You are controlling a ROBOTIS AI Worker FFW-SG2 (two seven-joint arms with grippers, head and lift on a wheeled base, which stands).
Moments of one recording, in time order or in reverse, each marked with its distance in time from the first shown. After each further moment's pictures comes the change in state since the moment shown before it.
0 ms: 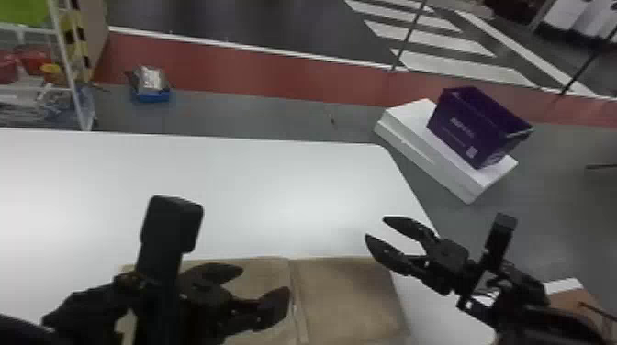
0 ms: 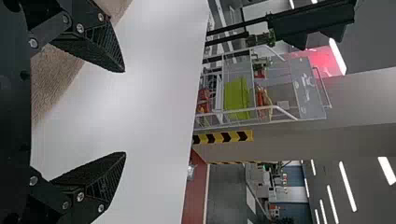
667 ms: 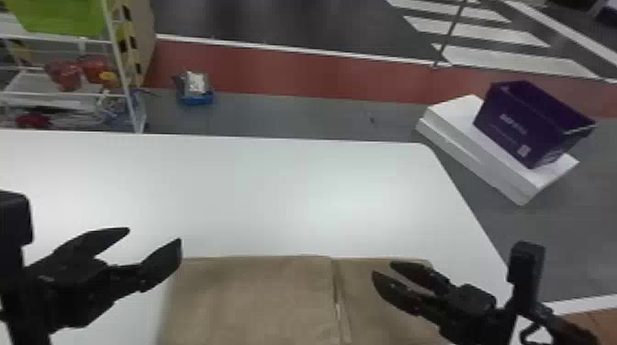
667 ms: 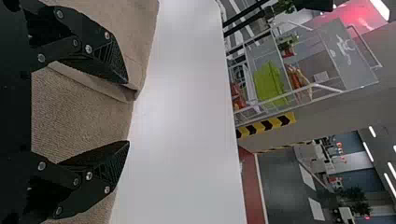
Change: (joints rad) left arm 0.168 0.000 0.466 -0.019 -0.068 -0.353 -0.171; right arm 0.232 0.165 0.094 -0.464 0.047 0.467 -0.207
